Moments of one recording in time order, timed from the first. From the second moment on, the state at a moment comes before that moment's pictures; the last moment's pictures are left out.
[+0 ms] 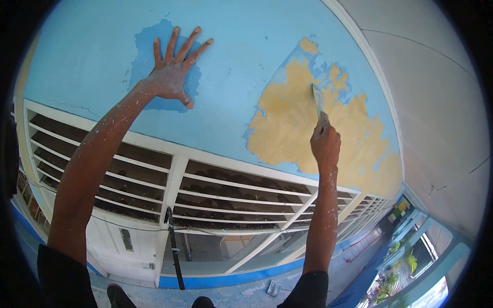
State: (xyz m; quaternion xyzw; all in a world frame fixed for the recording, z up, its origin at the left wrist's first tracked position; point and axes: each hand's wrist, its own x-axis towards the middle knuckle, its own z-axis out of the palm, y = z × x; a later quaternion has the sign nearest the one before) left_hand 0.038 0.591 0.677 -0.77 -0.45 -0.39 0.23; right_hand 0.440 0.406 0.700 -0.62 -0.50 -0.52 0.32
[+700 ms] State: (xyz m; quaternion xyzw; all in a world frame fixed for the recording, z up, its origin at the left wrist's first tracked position) left_hand 0.034 0.585 0.679 -0.78 -0.44 -0.39 0.21; right_hand 0.462 0.425 0.805 -0.61 -0.47 -0.51 0.37
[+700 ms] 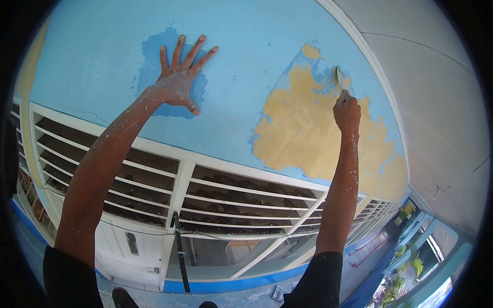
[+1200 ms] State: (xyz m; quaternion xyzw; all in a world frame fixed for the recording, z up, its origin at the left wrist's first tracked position) left_hand 0.033 0.587 0.677 -0.79 -0.43 -0.38 0.21; right_hand 0.495 0.412 0.831 -0.65 -0.44 -0.47 0.38
